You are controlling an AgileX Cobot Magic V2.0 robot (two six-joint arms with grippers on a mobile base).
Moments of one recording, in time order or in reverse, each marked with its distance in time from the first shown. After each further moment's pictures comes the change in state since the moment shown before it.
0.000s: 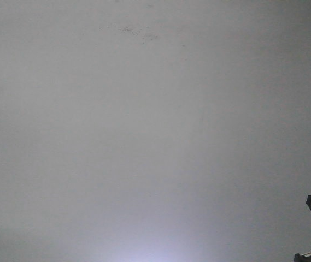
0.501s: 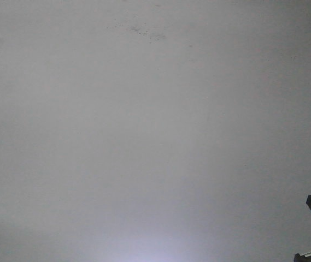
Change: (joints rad) left arm 0.000 0.000 0.000 0.000 0.000 0.000; right arm 0.000 0.000 0.000 0.000 0.000 0.000
